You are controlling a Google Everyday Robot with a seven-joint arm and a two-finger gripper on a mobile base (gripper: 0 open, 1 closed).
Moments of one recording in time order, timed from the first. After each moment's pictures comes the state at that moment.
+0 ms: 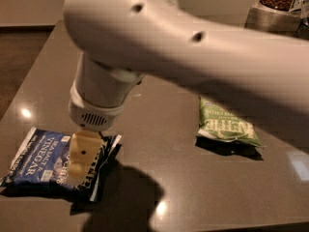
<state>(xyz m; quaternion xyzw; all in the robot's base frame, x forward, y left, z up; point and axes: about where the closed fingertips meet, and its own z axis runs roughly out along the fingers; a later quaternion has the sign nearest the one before) 0.394 0.126 0.892 -0.69 0.69 0.13 0.19</state>
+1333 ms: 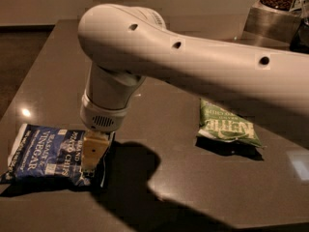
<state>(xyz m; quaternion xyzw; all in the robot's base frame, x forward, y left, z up) 0.410 0.123 0.843 -0.70 0.69 0.15 0.13</state>
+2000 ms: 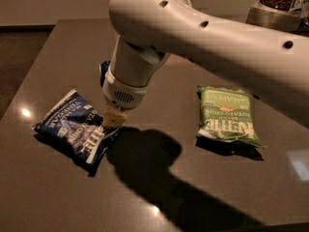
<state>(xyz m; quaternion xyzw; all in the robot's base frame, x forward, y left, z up) 0.458 0.083 0.861 -0.66 0.72 0.14 0.15</state>
